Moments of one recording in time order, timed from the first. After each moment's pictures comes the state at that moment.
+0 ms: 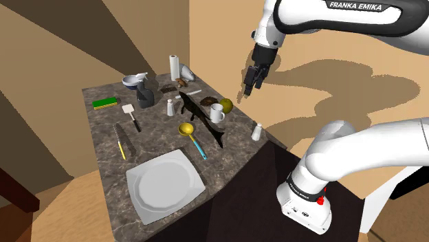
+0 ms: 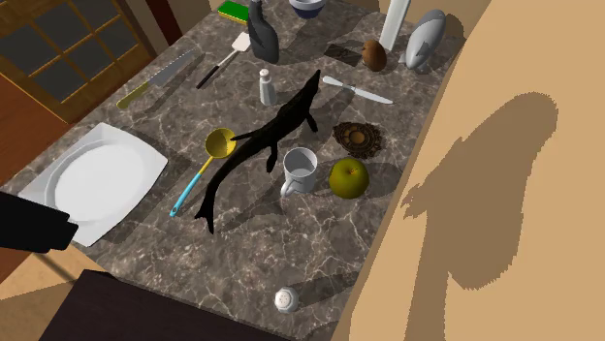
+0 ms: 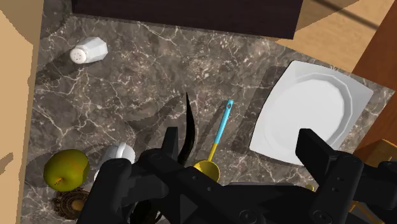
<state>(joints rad) -0.01 -0.80 -0.04 -2.45 0.08 1.66 -0.14</state>
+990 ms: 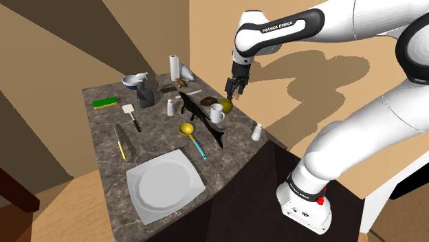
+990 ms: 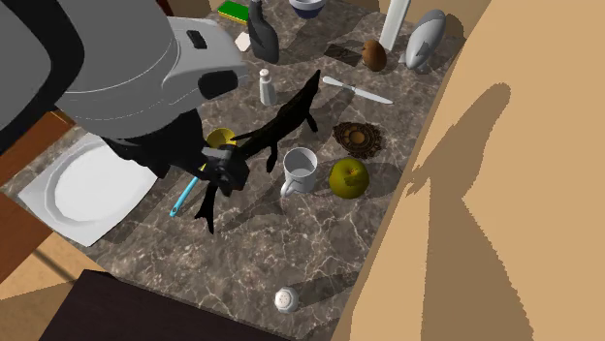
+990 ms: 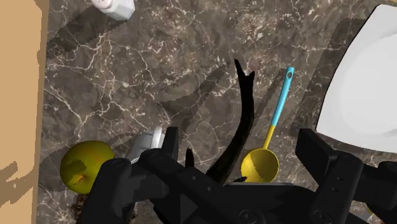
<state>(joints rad) -0.06 -0.35 -0.11 -2.38 0.04 2.00 -0.21</state>
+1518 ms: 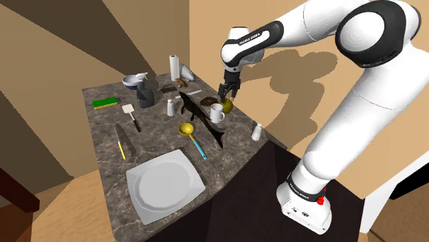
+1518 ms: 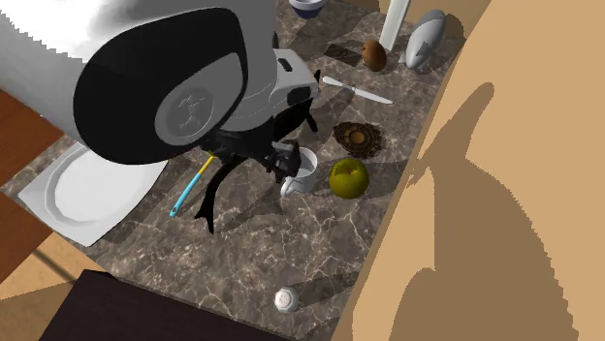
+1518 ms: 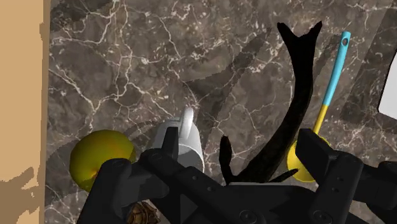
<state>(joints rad) -0.08 -0.05 -0.15 -2.24 0.05 2.14 -0.25</state>
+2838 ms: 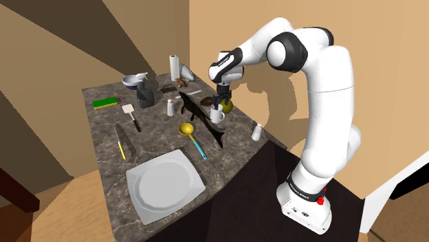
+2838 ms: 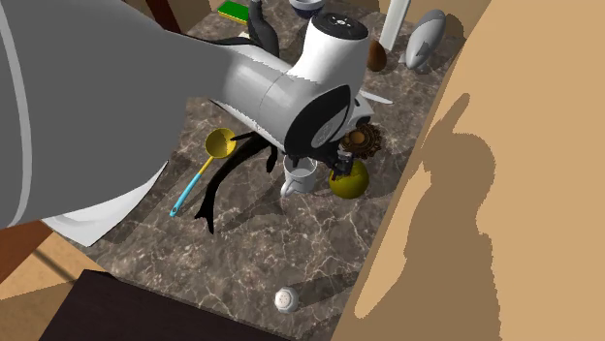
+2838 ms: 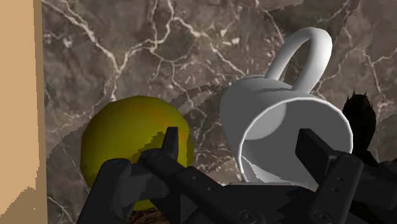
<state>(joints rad) -0.16 0.51 -0.18 -1.85 0.12 2.28 -0.32</state>
